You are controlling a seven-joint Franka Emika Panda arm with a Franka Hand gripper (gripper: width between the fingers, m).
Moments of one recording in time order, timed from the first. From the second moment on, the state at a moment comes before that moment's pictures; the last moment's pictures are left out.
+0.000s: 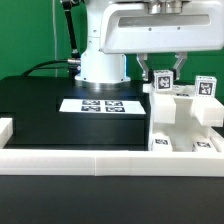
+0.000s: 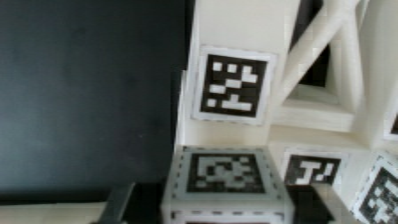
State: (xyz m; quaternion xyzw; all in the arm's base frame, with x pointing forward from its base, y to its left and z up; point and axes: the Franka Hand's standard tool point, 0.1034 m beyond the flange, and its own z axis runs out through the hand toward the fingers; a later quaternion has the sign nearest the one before) arm 0.561 0.056 0.119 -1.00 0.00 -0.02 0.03
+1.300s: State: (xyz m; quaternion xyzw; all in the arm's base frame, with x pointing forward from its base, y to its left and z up) arm 0.560 0.059 0.119 -0.92 0.40 -0.01 0.04
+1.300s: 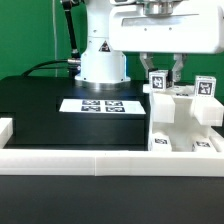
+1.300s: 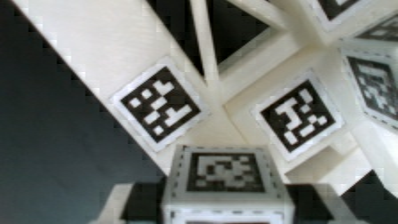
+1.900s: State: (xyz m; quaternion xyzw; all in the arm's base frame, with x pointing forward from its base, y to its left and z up) arm 0.560 0.062 0.119 -0.83 0.56 0.00 0.05
